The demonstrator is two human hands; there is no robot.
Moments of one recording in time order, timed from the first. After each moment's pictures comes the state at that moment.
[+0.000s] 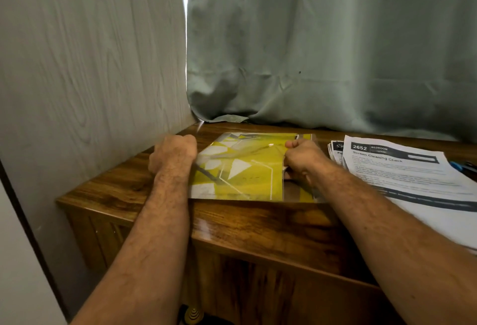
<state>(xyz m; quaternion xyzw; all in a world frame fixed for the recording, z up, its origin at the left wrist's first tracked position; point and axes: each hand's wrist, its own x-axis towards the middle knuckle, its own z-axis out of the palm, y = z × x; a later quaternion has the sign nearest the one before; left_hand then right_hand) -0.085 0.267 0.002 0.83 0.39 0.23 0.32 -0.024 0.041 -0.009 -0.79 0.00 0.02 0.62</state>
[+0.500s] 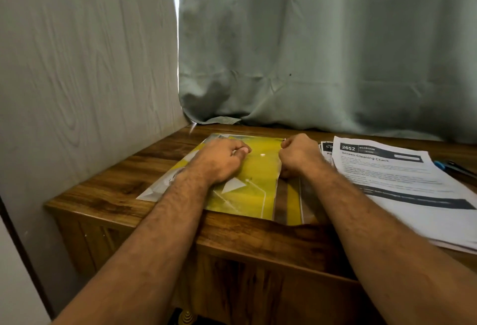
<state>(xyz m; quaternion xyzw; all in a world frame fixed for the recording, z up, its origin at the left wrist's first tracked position) -0.062 0.221 -0.015 0.96 -0.06 0.17 0.21 -0.023 0.034 0.000 -0.89 0.00 -0.08 0.46</state>
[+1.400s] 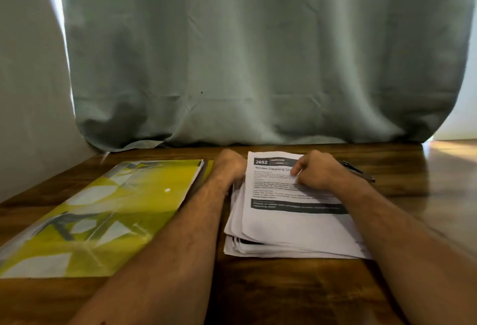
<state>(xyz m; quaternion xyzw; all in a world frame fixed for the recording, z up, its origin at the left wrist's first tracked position) 0.045 0.006 -0.008 0.88 0.01 0.09 0.46 -0.008 -0.193 0.000 -0.97 0.01 -0.13 0.23</state>
